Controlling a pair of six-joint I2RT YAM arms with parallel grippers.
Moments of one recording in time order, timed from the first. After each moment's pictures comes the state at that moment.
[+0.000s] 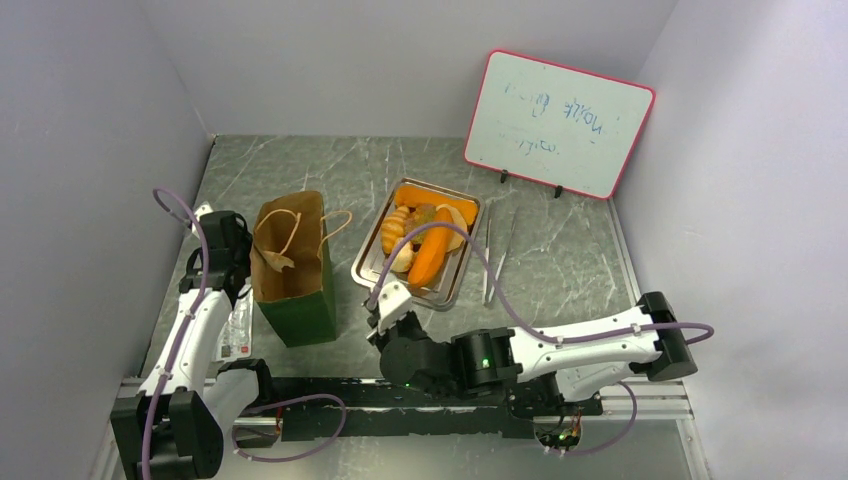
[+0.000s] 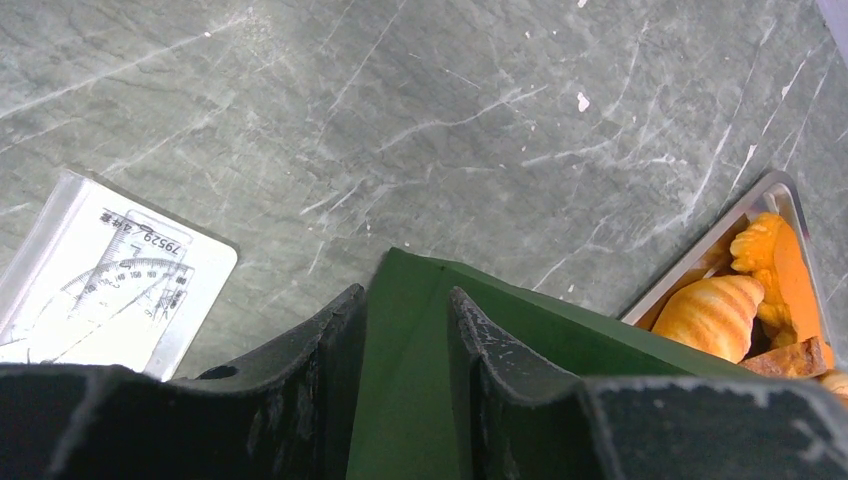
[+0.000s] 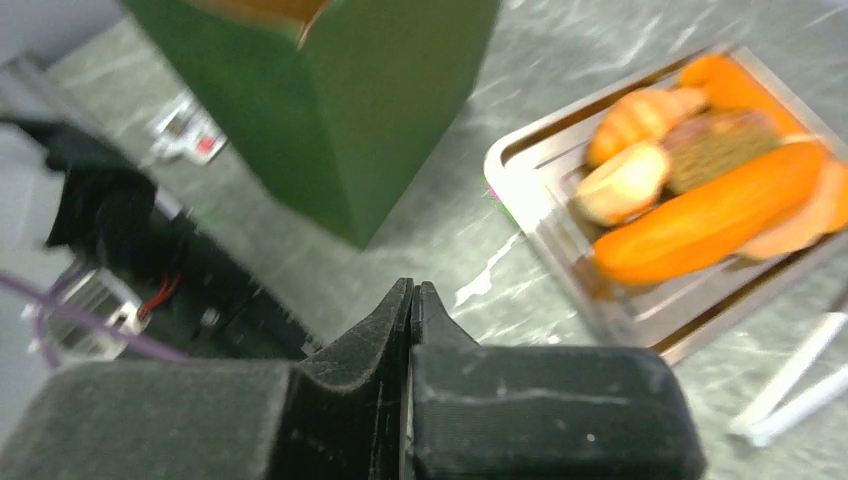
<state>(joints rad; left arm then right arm) 0.09 0.96 0.63 -0.36 -0.13 -0.68 1.68 1.30 1.16 -0.34 0.94 0.39</state>
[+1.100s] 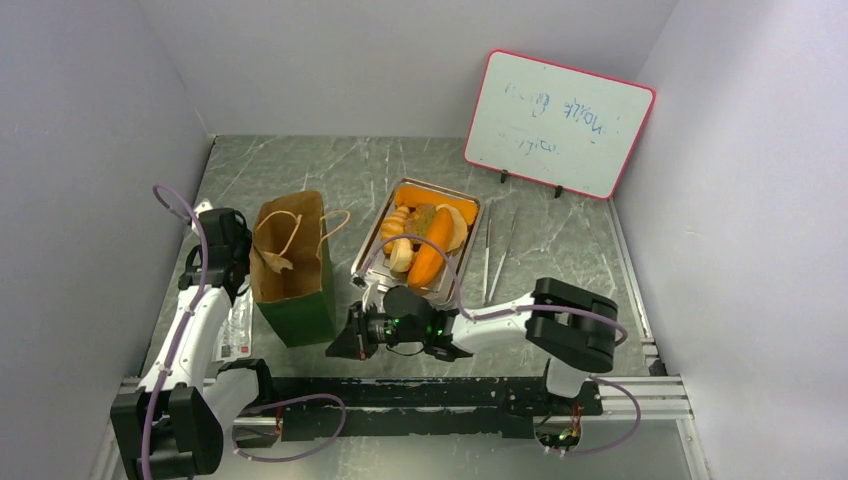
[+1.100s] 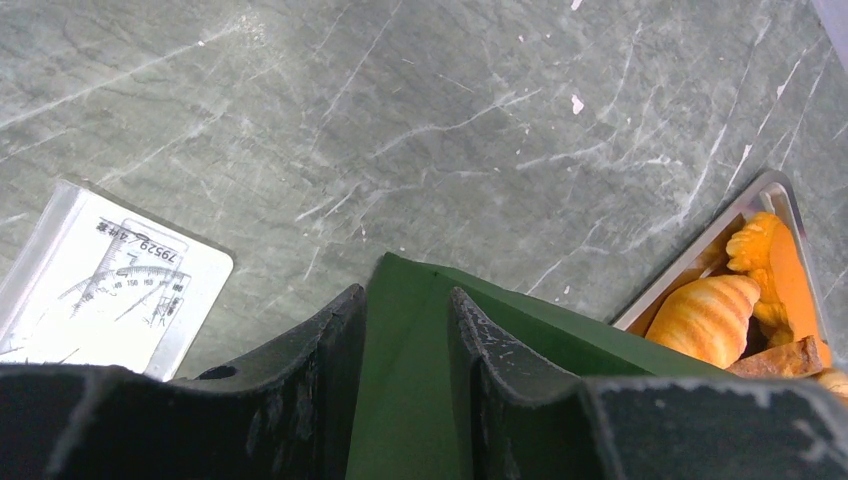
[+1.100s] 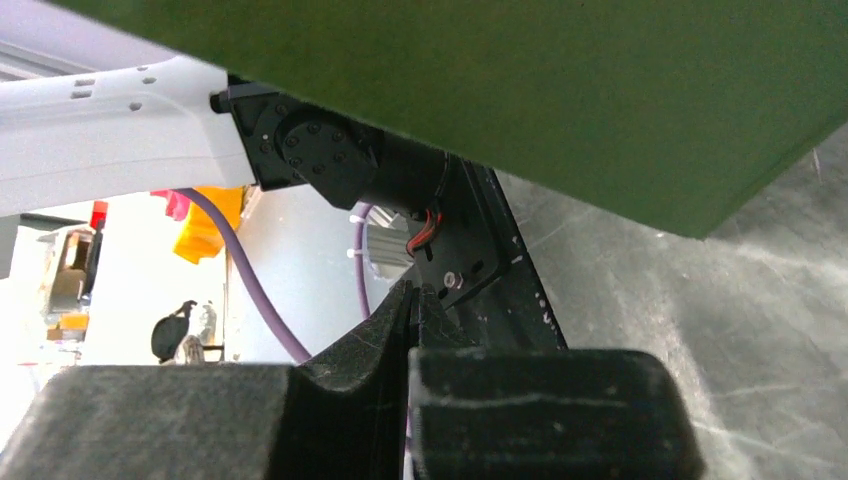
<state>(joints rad) 0.09 0.98 0.65 -0.36 -0.12 -0.67 1.27 1.67 0.72 0.67 -0.26 0.83</state>
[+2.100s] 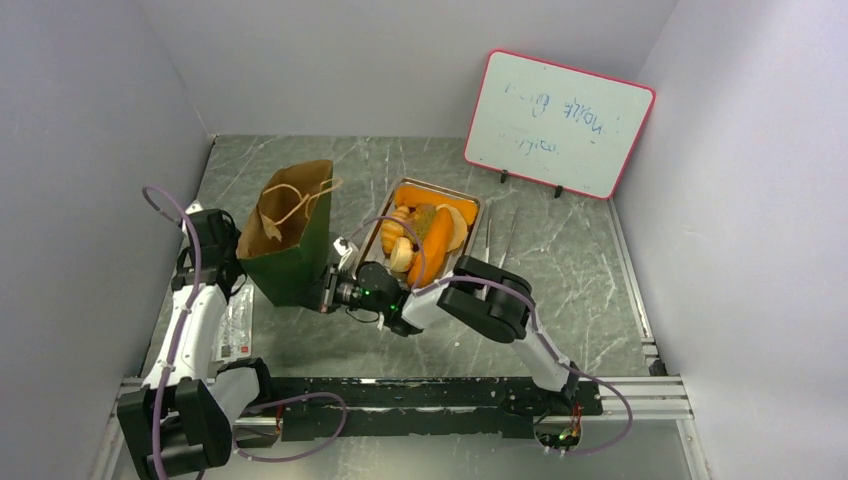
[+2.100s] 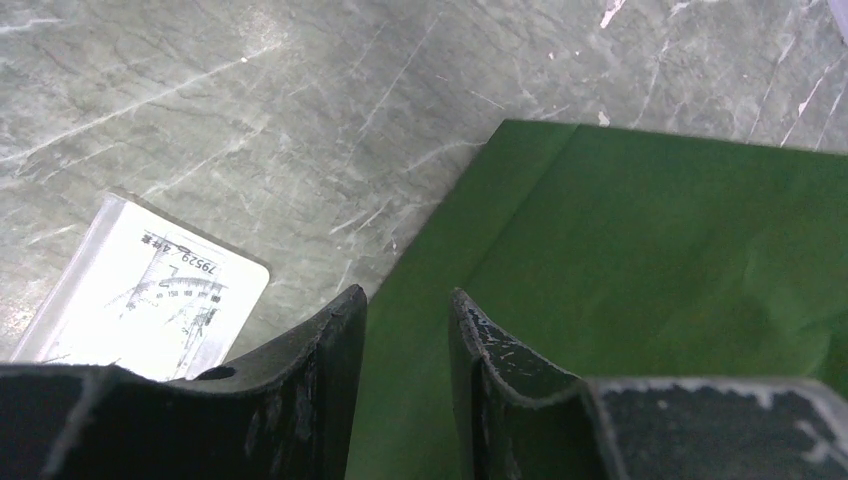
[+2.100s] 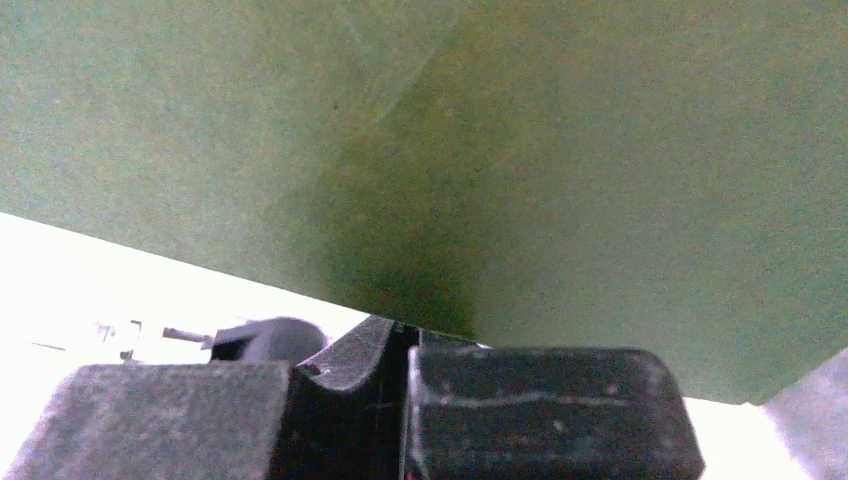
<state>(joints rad) 0.19 0.99 0.65 -0.36 -0.06 -0.62 1.15 2.18 1.05 1.13 -0.19 1.06</state>
